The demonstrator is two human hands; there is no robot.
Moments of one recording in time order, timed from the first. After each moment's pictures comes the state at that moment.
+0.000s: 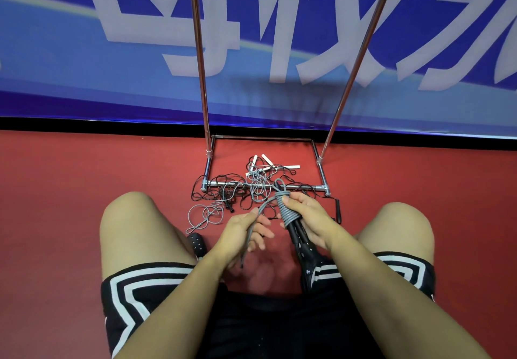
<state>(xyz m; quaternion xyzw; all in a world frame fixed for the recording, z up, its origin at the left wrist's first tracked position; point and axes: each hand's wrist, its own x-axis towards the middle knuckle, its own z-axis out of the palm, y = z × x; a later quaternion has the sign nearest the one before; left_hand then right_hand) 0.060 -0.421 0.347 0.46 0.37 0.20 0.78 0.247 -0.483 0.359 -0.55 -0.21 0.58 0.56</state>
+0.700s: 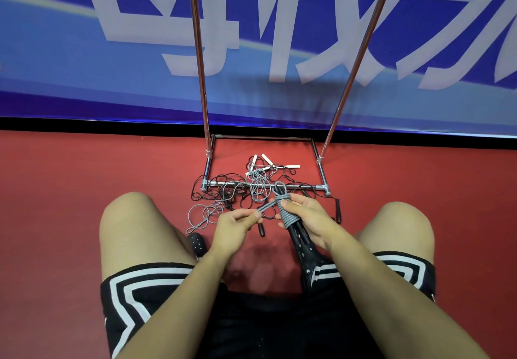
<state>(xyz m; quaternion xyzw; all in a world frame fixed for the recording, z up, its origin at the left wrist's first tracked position) 0.059 -0.409 0.333 0.55 0.44 0.30 0.65 0.248 -0.484 0.353 -0.56 -0.22 0.57 0.56</state>
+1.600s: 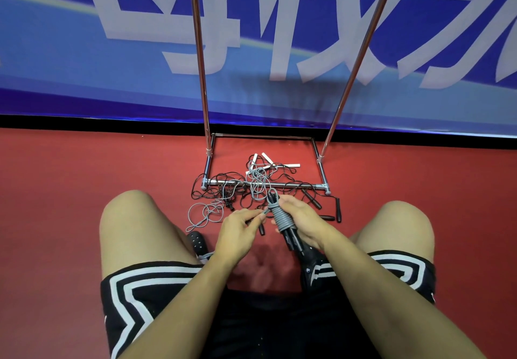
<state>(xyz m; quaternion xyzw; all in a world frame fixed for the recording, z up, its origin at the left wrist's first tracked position) 0.059 -0.415 0.322 0.75 0.41 0.27 0.43 0.233 -0.475 0.348 -0.60 -0.24 0.58 0.51</state>
